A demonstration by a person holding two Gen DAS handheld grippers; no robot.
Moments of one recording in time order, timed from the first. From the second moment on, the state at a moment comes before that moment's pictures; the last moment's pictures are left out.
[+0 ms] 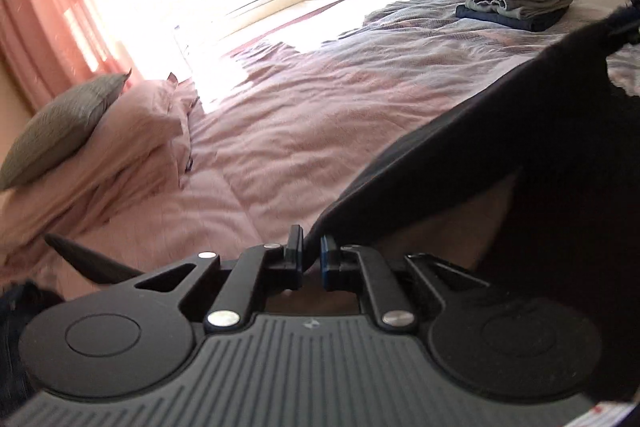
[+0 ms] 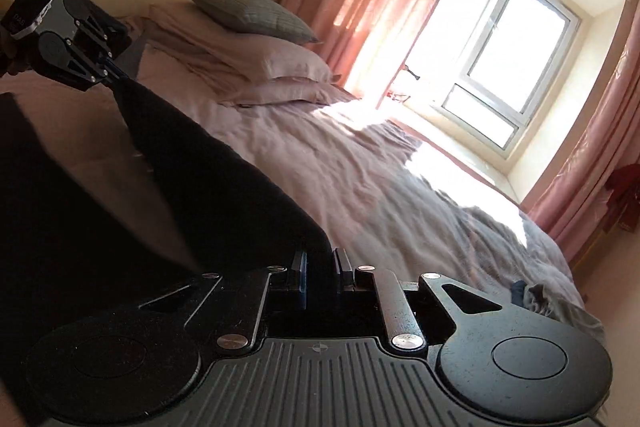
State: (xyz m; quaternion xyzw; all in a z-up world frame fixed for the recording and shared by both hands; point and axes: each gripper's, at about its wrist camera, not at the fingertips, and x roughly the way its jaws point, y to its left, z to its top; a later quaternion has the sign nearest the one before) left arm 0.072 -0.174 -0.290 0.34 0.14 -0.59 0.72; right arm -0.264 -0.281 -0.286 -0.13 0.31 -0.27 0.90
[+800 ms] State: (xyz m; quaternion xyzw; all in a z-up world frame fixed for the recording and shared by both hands) left arm 0.138 0.021 -0.346 -0.04 0.40 -0.45 0.80; right arm -0.434 -0.268 -0.388 0.52 0.00 -0.46 0.72
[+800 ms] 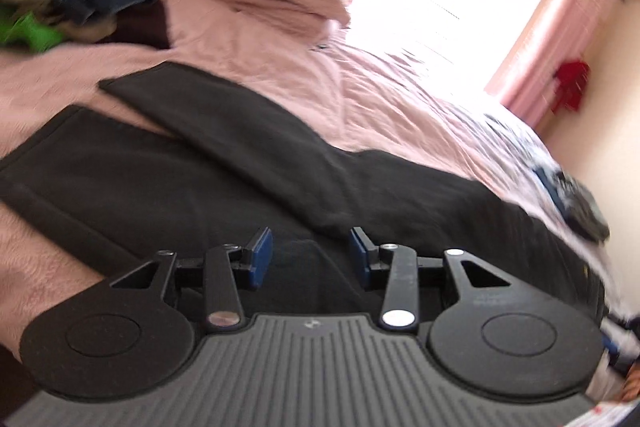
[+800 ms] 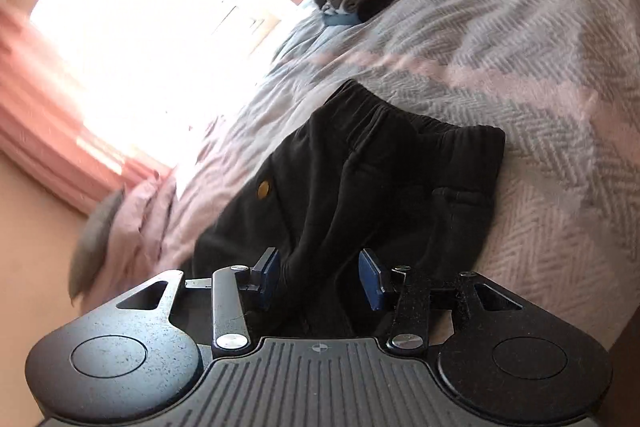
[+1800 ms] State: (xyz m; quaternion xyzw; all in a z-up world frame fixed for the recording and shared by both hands) left arm 0.254 0.002 -0.386 -0.16 0.41 -0.32 0.84; right arm -0.462 -0.291 -0.390 0.55 -0.05 -0.51 0.67
